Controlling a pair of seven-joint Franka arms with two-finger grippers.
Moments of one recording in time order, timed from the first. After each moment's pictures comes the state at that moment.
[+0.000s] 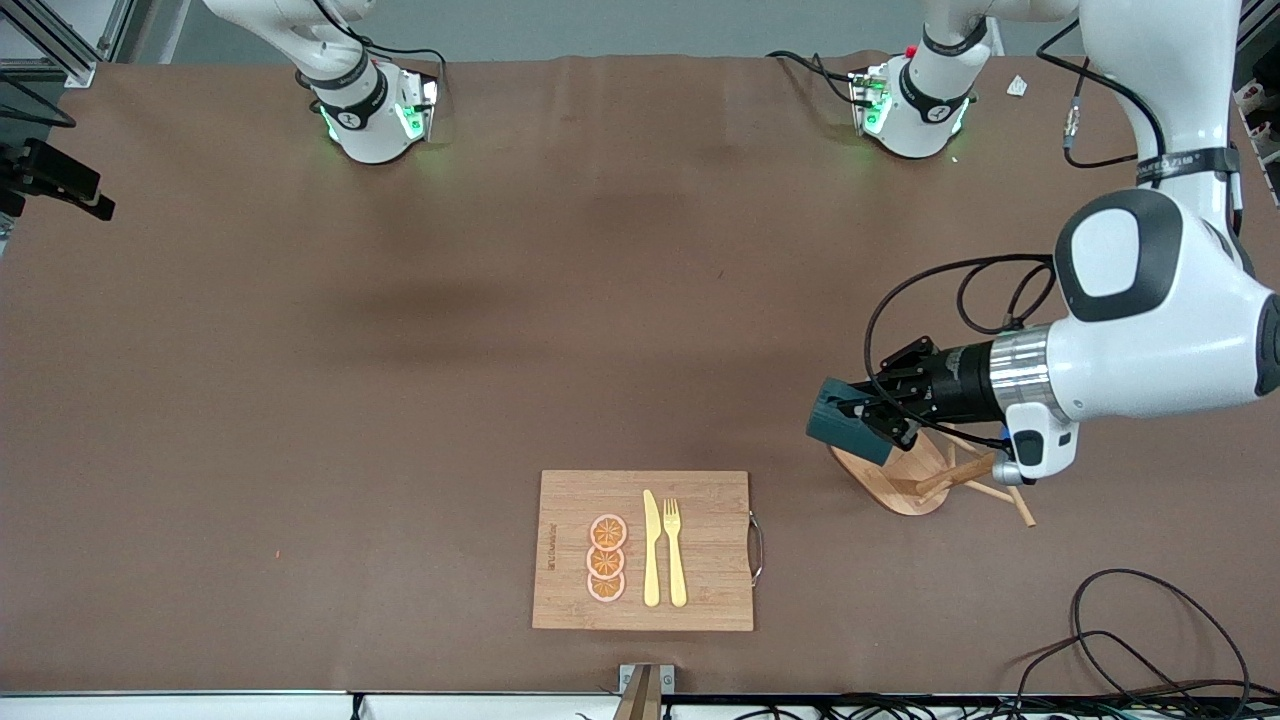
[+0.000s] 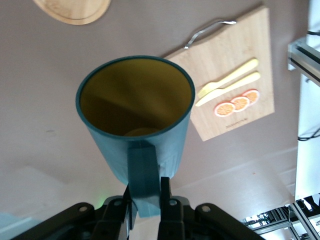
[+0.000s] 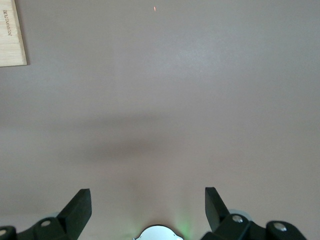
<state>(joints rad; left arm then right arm) -0.23 0.49 0.07 -1.31 -0.70 1.70 -1.10 0.00 -0.09 -0.09 -1.55 0.00 1.40 -0.03</state>
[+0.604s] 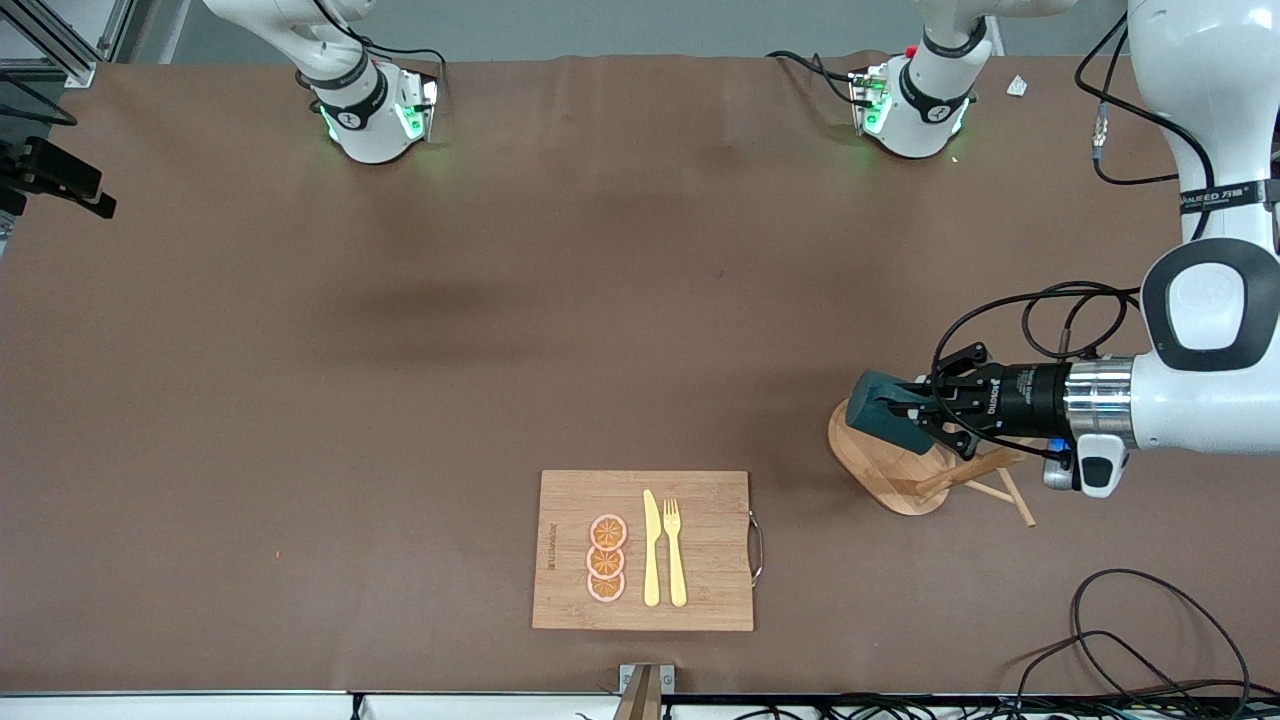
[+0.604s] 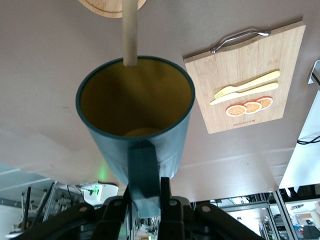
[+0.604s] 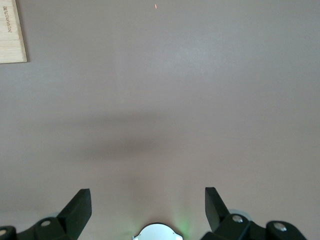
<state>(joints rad) -0.10 0.54 0.07 -1.31 -0.82 1.57 -1.10 0.00 -0.09 -0.09 -1.55 0.00 1.39 -0.03</state>
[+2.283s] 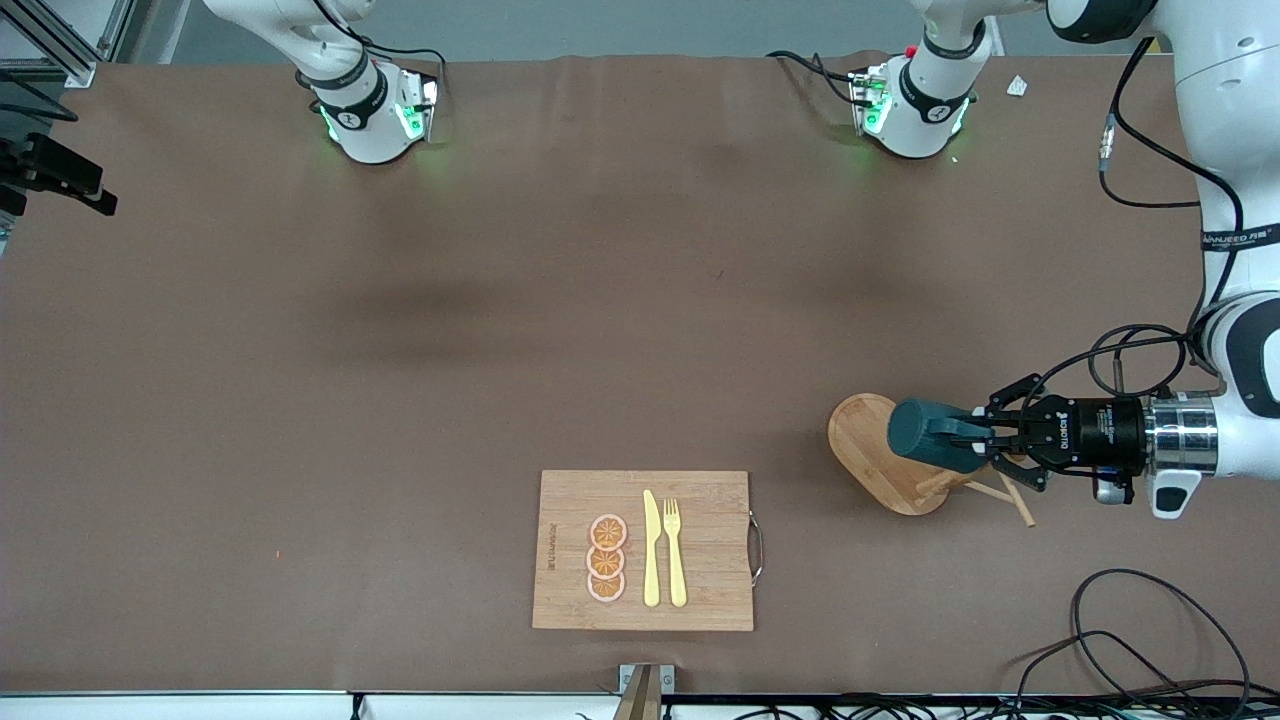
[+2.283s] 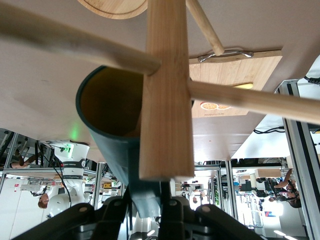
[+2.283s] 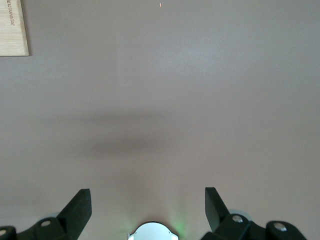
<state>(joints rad) 0.07 0.65 0.07 -1.31 -1.03 1.52 -1.07 0.00 -0.09 -0.09 -1.55 0.00 1.39 -0.07</state>
